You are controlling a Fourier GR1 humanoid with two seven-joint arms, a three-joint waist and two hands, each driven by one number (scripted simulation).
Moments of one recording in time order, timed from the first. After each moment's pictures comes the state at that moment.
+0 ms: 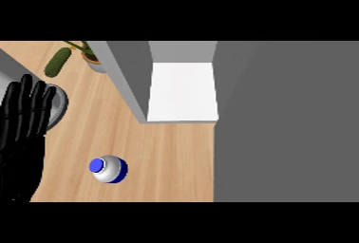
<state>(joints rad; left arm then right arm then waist) 0.00 0.09 0.00 -2.10 -0.02 0.01 0.01 -0.02 -0.12 0.02 -2.10 -0.01 -0.03 0.04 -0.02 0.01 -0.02</state>
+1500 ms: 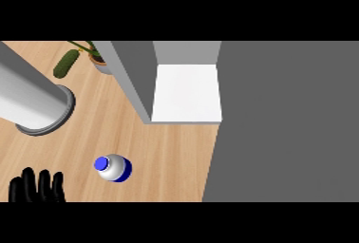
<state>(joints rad) 0.50 0.01 -0.73 -2.33 -0.53 0.85 0.24 0.17 -0.06 0.37 -2.46 0.06 -0.02 0.32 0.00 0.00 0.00</state>
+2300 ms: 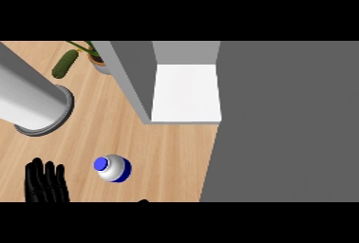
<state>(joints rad) 0.44 0.06 -0.58 -2.19 -0.39 0.91 0.19 0.13 -0.07 0.49 -2.47 0.11 -0.11 0.38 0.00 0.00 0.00</state>
